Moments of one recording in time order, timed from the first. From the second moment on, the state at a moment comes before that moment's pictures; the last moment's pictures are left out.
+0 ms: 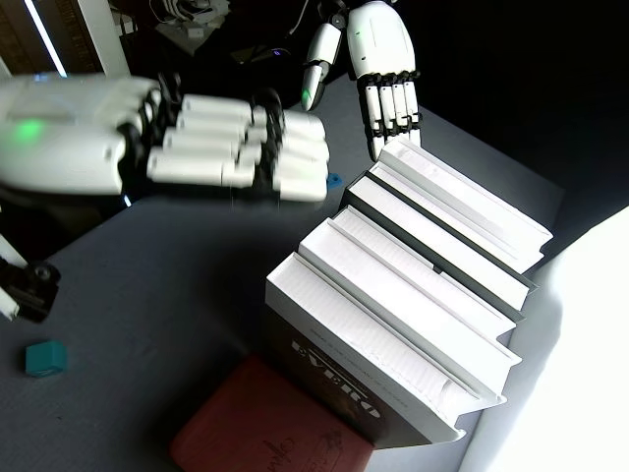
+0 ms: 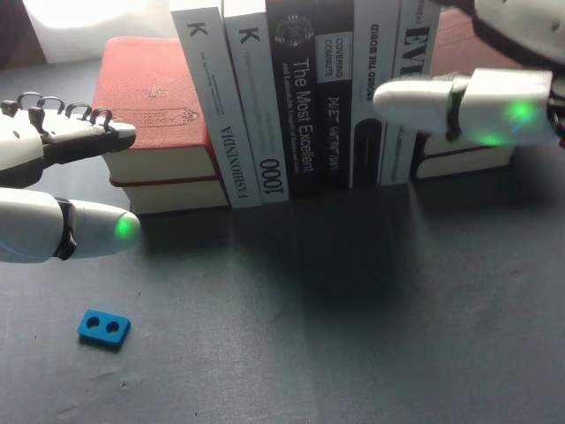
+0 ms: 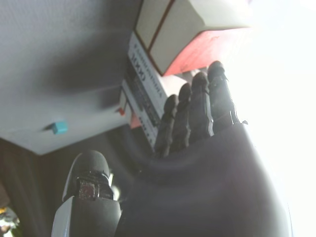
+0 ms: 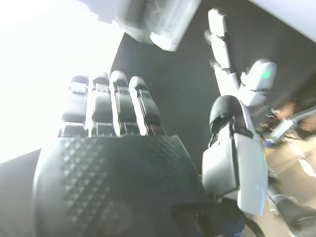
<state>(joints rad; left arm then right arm) 0.49 -0.46 0.71 3.00 -0.04 -2.20 -0.33 -0.81 0.77 0.27 0.63 -1.40</state>
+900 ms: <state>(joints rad) 0.49 -0.46 0.73 3.00 -0.06 -2.20 -0.34 -0.89 0.84 0.38 0.64 -1.55</state>
